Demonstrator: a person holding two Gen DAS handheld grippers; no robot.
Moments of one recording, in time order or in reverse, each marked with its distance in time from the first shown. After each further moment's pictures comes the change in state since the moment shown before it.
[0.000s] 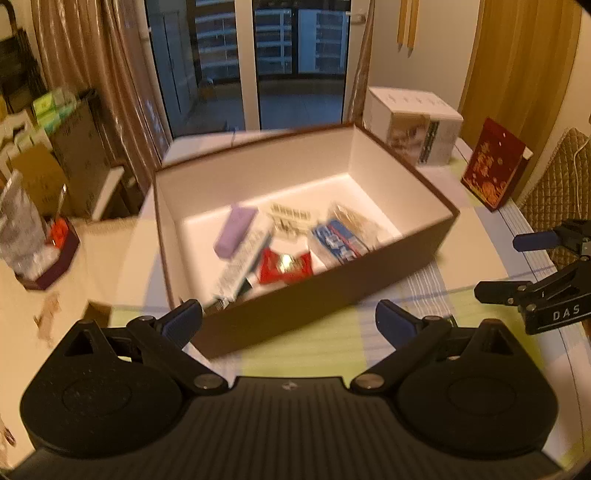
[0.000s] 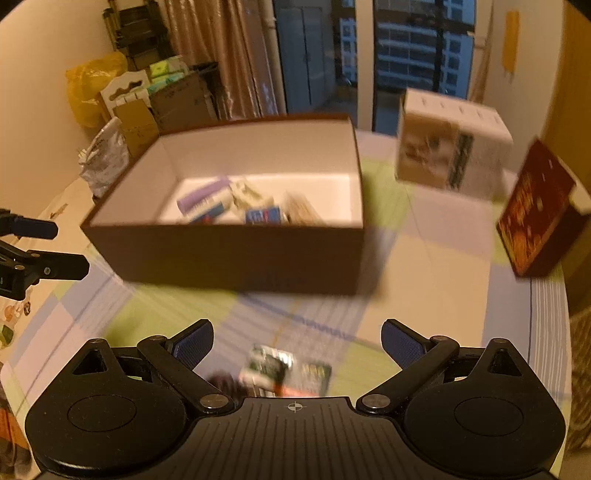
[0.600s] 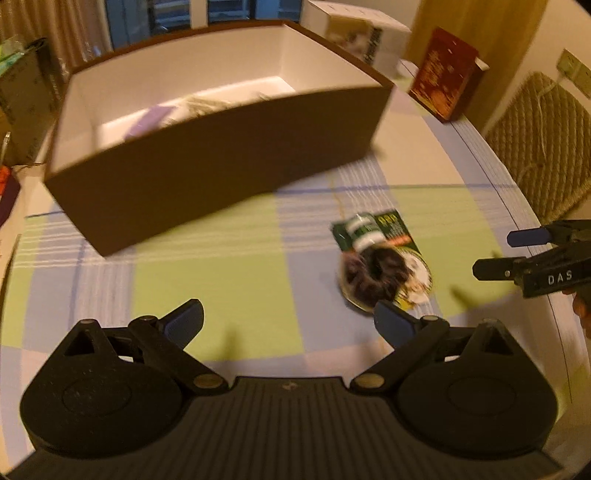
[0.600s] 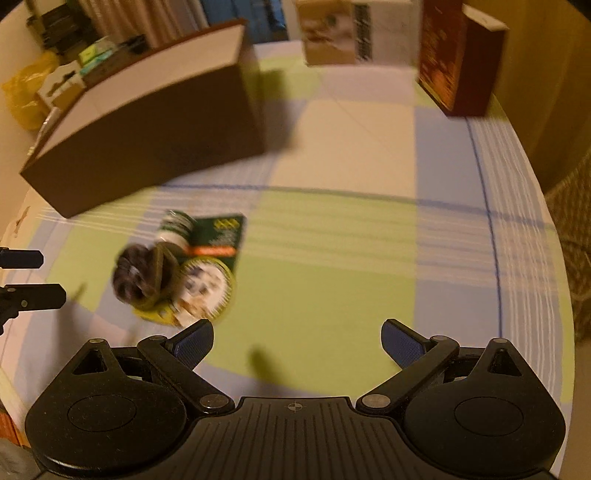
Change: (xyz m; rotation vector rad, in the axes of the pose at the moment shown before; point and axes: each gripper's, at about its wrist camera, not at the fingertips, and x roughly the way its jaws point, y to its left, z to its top) left arm 0.043 -0.059 -0.084 0.039 0.162 -0.159; right arm -0.004 -0.065 -0.102 0.233 0.157 -0.074
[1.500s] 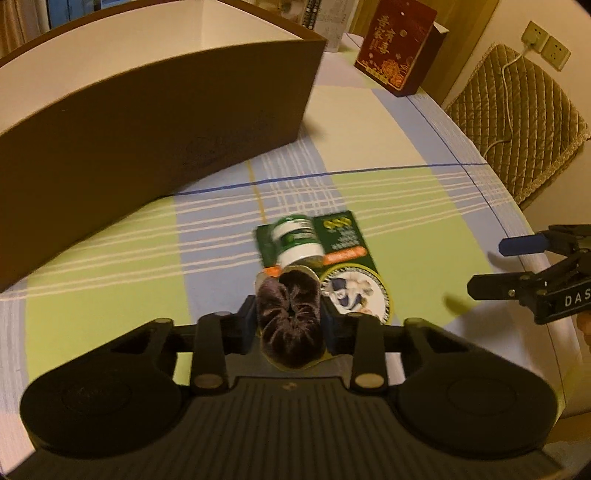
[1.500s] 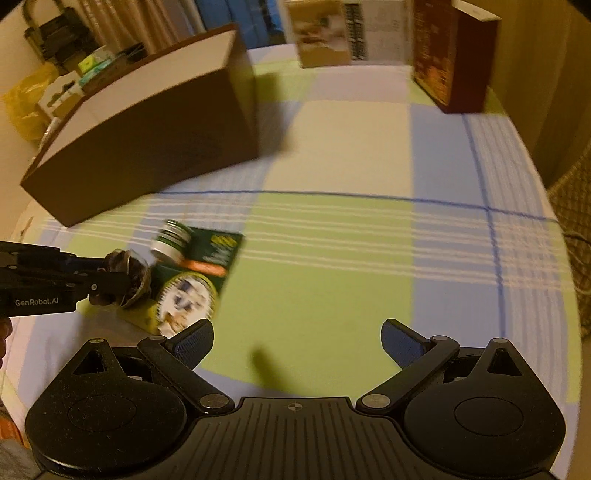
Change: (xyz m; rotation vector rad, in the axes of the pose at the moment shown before) left arm 0.063 -0.032 0.017 0.066 0.022 -0.116; right arm 0.003 0.007 0.014 -0.011 -0.031 0.045
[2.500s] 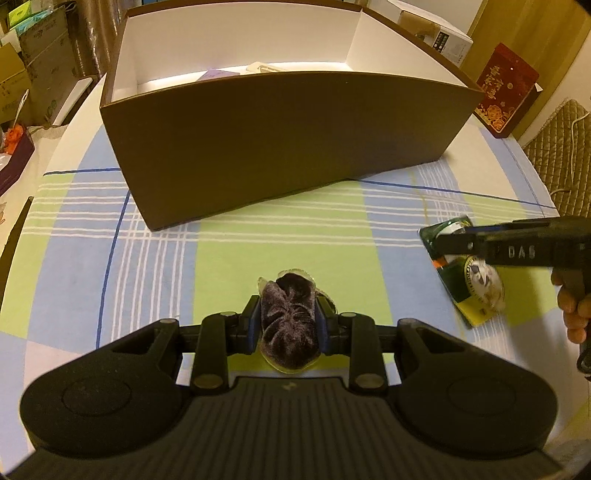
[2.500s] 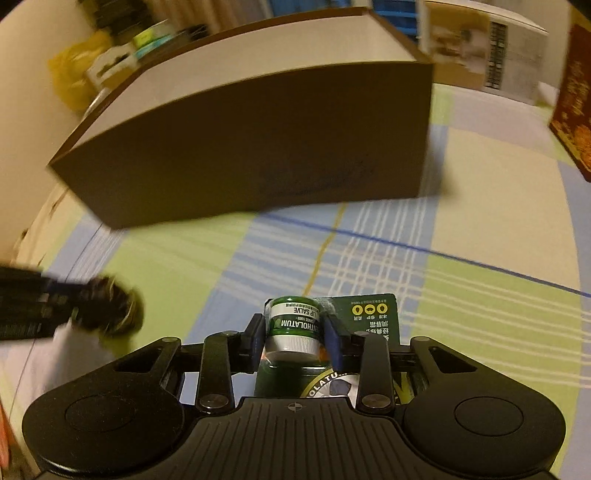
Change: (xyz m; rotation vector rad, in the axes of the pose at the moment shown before) left arm -0.050 0.109 -0.037 -0.184 -0.015 0.131; right arm 0.078 0.087 0.037 -0.149 0.016 0.109
